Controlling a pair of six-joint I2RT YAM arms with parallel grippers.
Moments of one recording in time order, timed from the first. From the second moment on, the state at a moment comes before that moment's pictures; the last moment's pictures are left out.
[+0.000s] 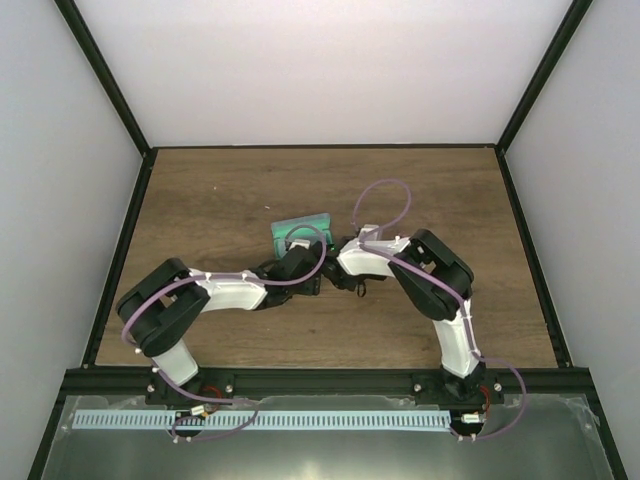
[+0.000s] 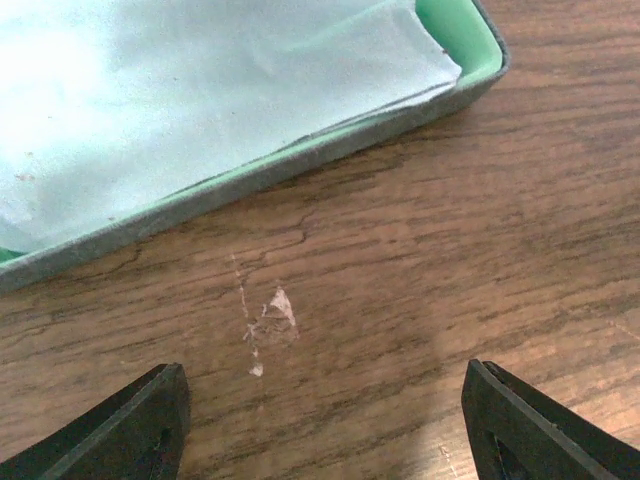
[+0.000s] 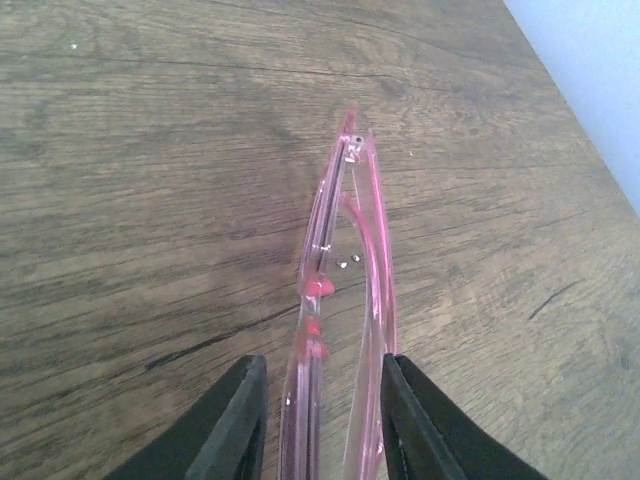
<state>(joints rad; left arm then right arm) -0.84 1.68 0.74 0.04 -0.23 -0.59 0.85 2.04 1.24 -0.93 1.02 1.16</state>
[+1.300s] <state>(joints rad) -0.86 1.67 0.72 0.08 -0.15 -0.64 0.52 1.55 0.65 0.11 0.36 0.53</state>
